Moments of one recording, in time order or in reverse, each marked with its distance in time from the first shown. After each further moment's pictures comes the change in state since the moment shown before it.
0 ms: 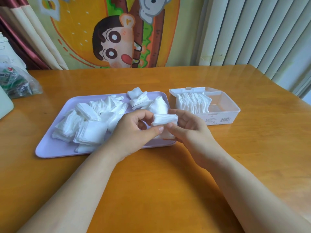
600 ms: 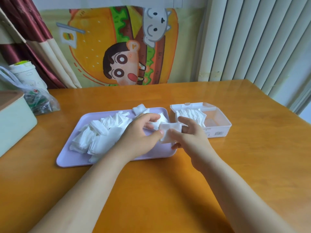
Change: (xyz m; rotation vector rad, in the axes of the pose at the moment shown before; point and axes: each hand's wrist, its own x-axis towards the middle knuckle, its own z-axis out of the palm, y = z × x) left_hand 0.003 0.047 -0.003 0.197 0.008 -0.017; right_hand -0.004 -0.042 0.008 -0.088 0.184 0.087
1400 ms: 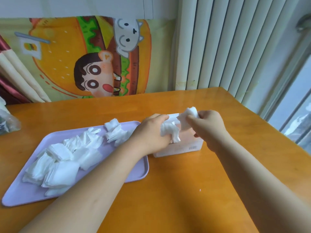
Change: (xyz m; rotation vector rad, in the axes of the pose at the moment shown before) left_hand 0.096 0.052 0.088 0.402 -0.142 0.212; right_hand 0.066 -0.055 -0.119 -0.469 0.358 -0.052
